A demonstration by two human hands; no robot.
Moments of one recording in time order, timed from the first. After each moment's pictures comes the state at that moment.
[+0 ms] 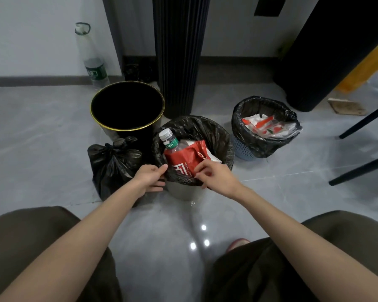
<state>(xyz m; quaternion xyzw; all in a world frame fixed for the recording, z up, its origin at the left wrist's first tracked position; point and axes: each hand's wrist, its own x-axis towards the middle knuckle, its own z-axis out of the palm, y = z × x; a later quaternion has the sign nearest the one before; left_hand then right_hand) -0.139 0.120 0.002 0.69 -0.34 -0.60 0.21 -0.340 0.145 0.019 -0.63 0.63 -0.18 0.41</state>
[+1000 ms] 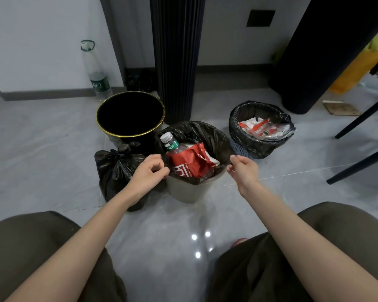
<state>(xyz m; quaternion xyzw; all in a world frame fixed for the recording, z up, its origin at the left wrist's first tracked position) -0.121 0.150 0.042 0.56 -0.59 -0.48 0.32 -0.369 0.148 0.035 -0.17 0.66 -0.55 0.48</state>
